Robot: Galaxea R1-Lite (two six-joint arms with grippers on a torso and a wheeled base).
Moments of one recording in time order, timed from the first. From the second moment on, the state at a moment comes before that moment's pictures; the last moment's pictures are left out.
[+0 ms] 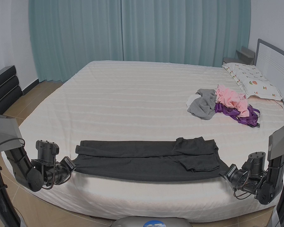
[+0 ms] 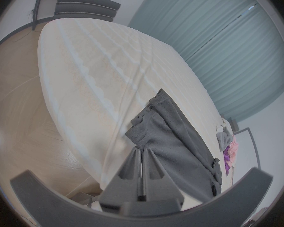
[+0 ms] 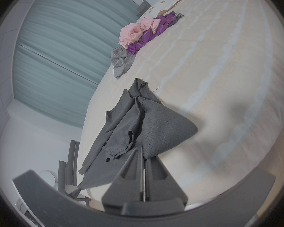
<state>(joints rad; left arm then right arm) -0.10 2.06 -0.38 -0.92 0.00 -0.89 0.21 2.21 -0.04 -1.55 0.04 1.01</state>
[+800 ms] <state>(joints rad) -0.11 2.03 -0.30 -0.84 0.00 -0.76 0.22 2.18 -0.02 -1.40 0.04 0.87</state>
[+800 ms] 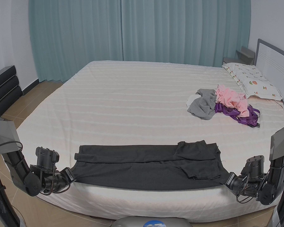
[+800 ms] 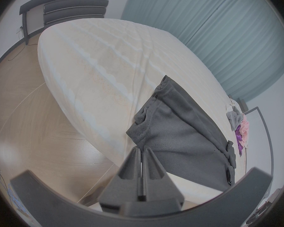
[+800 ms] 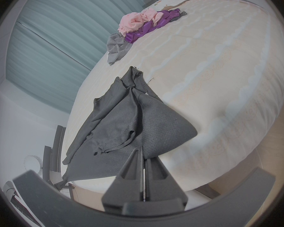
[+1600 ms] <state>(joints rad) -0.11 1.91 -0.33 -0.85 -0.01 -0.78 0.12 1.99 -0.02 -1.43 0.05 0.83</state>
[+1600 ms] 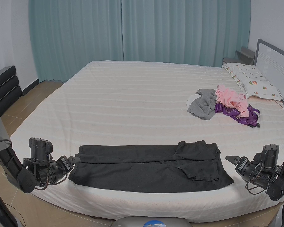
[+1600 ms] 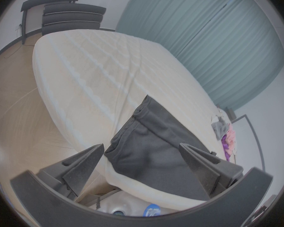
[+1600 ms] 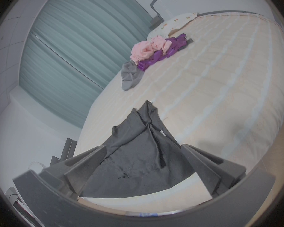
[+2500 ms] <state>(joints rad) -0.11 1.98 -0.42 -0.84 -0.12 -0.86 0.09 2.02 -0.02 -1.43 0.17 0.82</state>
